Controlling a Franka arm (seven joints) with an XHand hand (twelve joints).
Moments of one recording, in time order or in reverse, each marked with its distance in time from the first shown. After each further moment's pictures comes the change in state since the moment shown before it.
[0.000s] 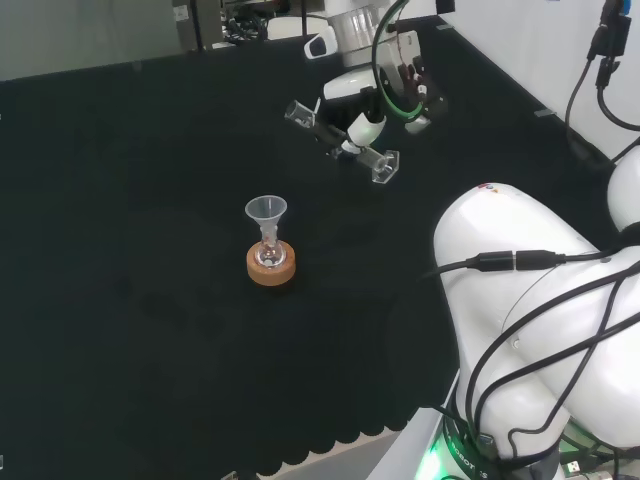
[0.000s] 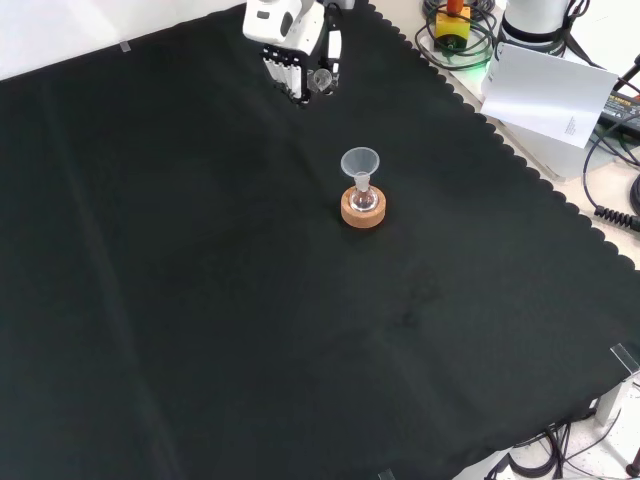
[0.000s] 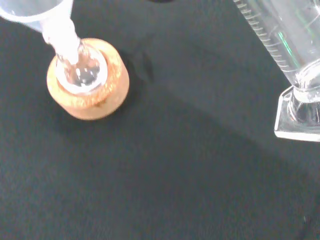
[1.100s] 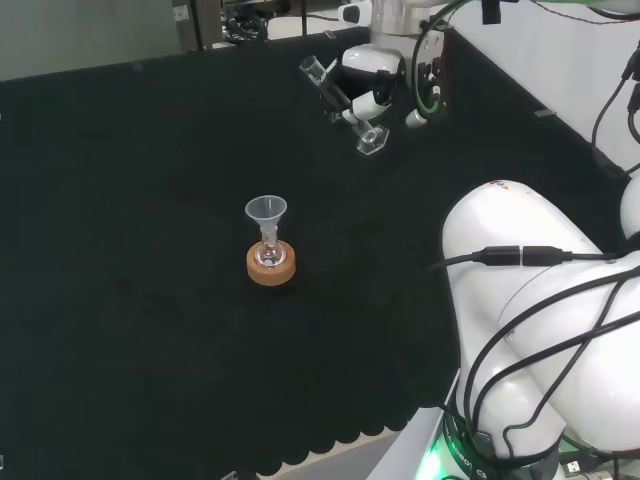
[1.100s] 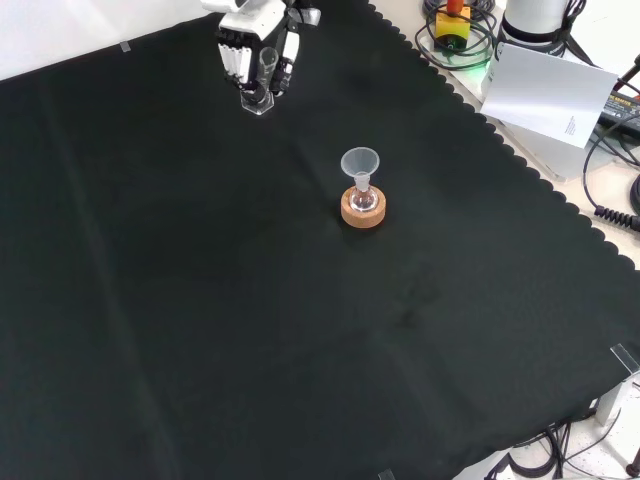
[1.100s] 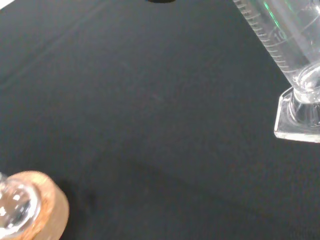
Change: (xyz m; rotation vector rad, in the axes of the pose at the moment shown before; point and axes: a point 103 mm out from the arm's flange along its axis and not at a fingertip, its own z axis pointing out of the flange) arm -0.059 0.029 -0.012 -0.355 0.083 0.073
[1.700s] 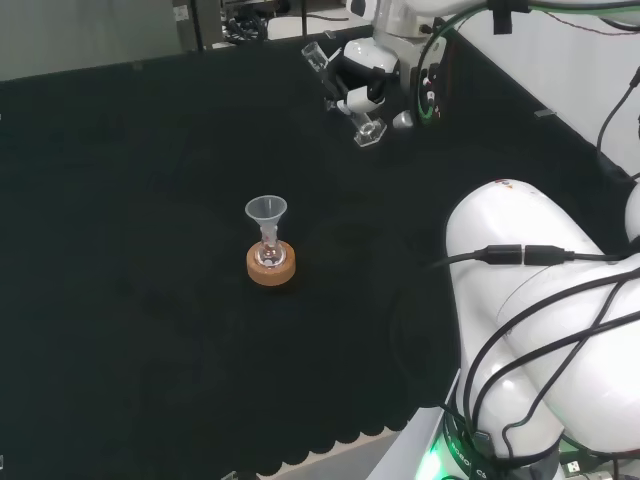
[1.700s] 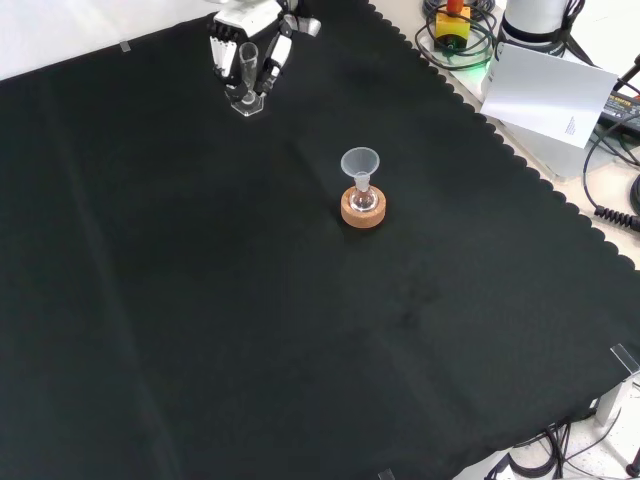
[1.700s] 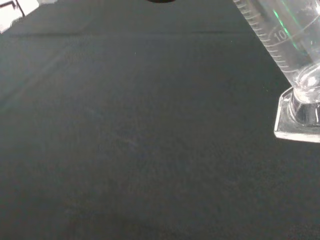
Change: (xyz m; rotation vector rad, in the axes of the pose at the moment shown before) arm 0.000 0.012 0.002 -0.125 0.049 0.152
